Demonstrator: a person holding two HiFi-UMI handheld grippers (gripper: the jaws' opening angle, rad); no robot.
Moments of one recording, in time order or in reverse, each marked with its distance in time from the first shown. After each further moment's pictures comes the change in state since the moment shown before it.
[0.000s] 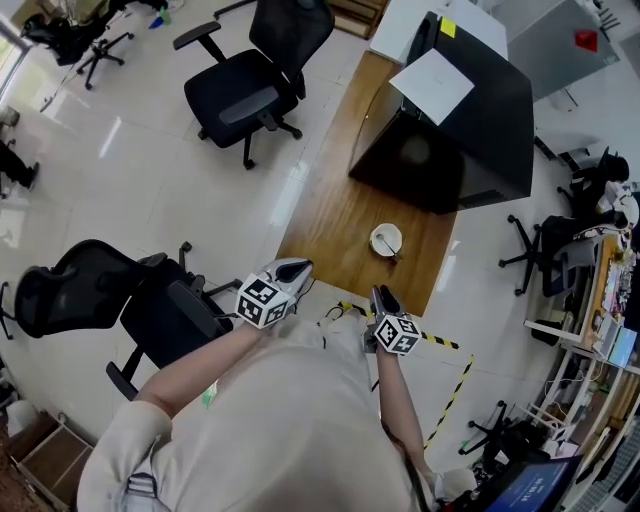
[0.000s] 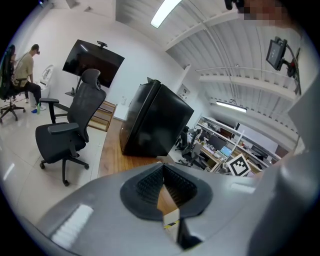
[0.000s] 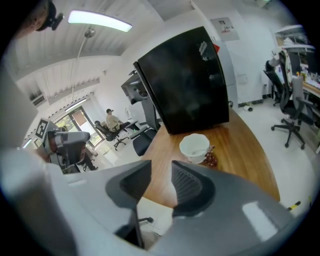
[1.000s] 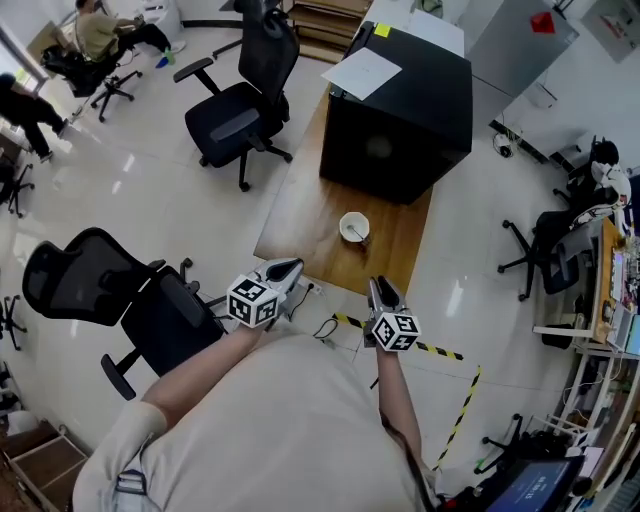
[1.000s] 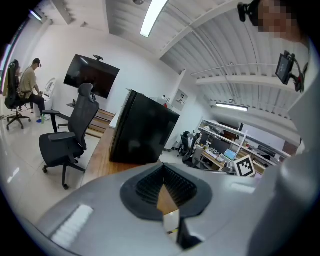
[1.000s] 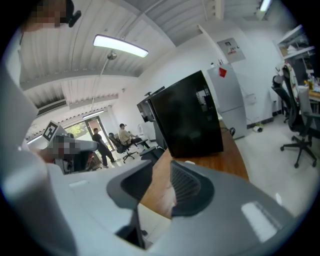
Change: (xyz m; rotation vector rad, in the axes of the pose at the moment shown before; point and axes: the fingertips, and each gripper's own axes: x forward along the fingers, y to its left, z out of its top) left arm 0.003 -0.118 0.012 0.035 -0.081 0.074; right arm -0.107 -0.024 0.053 -0.104 -0.235 0.127
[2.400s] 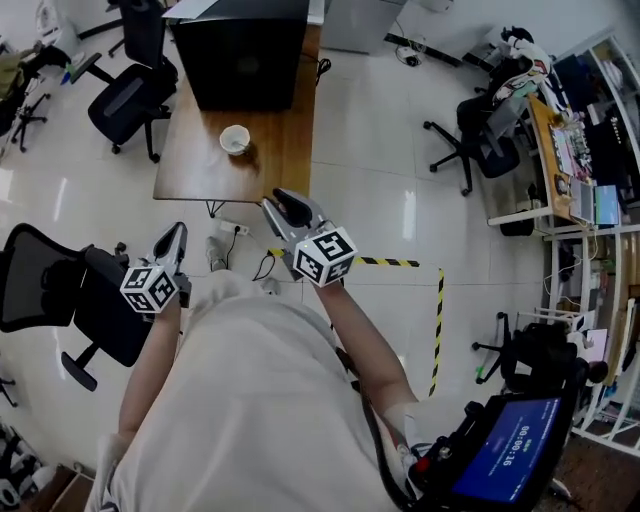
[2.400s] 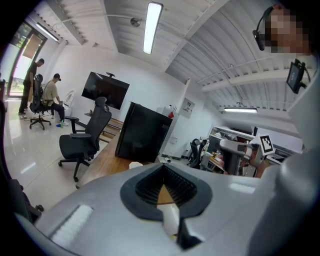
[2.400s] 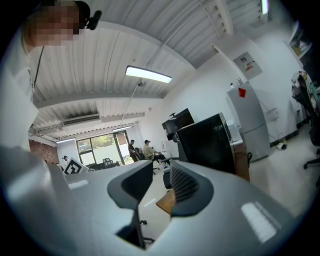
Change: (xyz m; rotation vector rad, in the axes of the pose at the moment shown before) left arm -0.078 -0.113 -0.062 -0.041 -0.129 0.168; right arm -0.172 0.068 0.073 -0.099 -0.215 0.269
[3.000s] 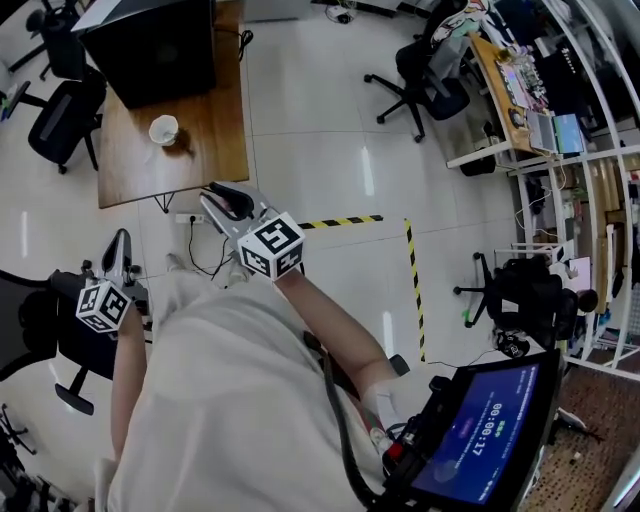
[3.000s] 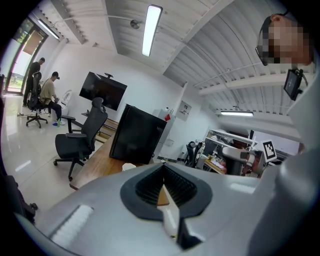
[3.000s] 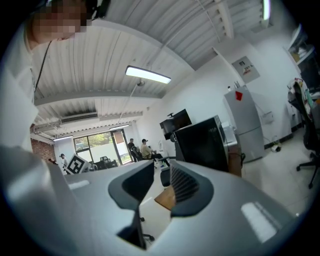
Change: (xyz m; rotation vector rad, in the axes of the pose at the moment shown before) left arm -0.008 -0.025 0.008 -0.010 -0.031 -0.030; right arm -0.038 0.010 0.002 -0.022 0.013 -0.029
